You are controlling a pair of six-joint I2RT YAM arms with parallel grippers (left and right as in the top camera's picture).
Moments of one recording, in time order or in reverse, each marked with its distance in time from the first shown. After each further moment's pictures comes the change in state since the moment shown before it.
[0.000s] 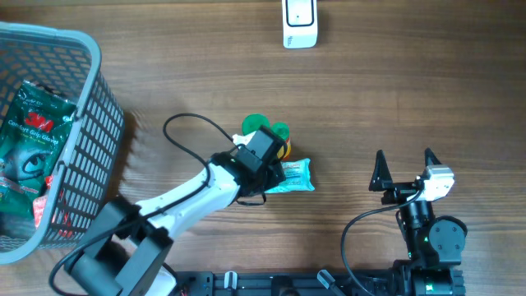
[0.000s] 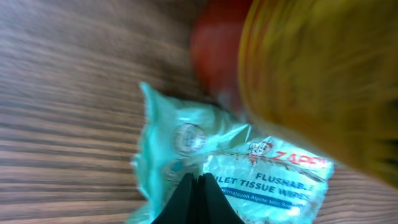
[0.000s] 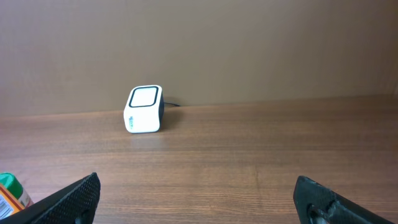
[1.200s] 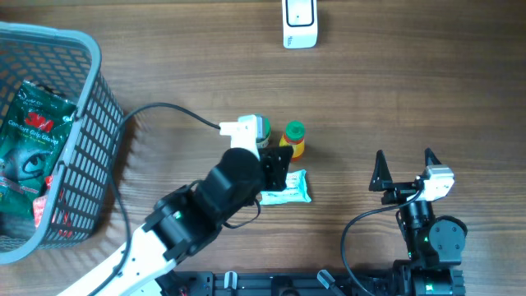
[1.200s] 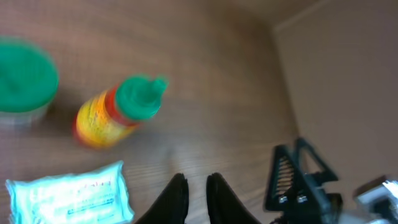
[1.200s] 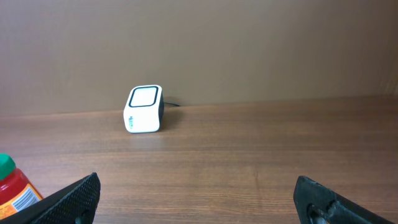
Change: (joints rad) left arm -0.138 -0.603 0.002 0.081 -0.206 0.164; right arm 0.000 0.000 0.000 0.000 0.000 -0.002
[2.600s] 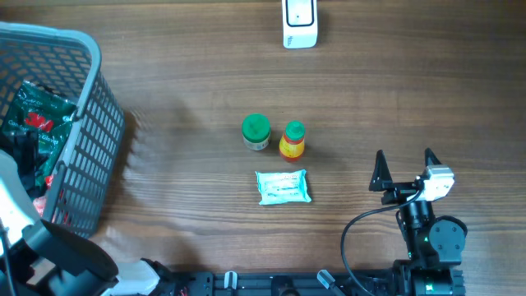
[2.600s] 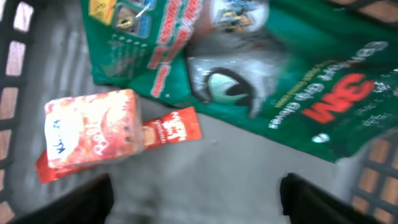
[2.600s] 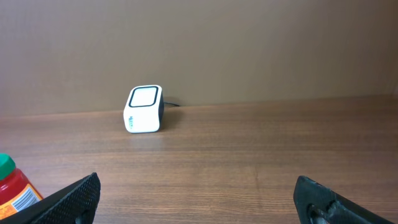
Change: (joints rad) left arm 1.633 0.586 0.500 -0.668 -0.053 0.013; right arm 0.000 0.000 0.000 0.000 0.000 0.000
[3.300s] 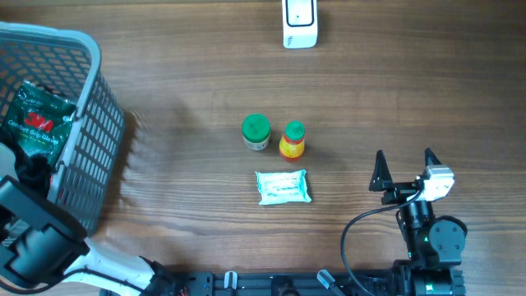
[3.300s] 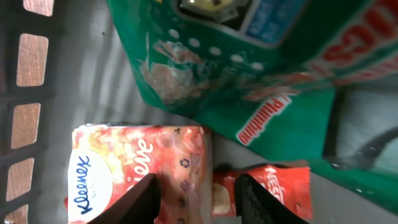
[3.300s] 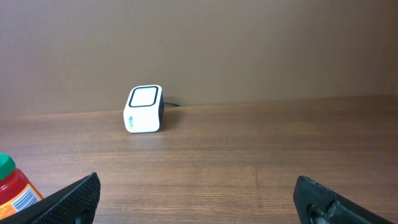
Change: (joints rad) left arm 0.037 0.268 0.000 -0.039 -0.139 -0.016; right arm 0.000 0.000 0.000 0.000 0.000 0.000
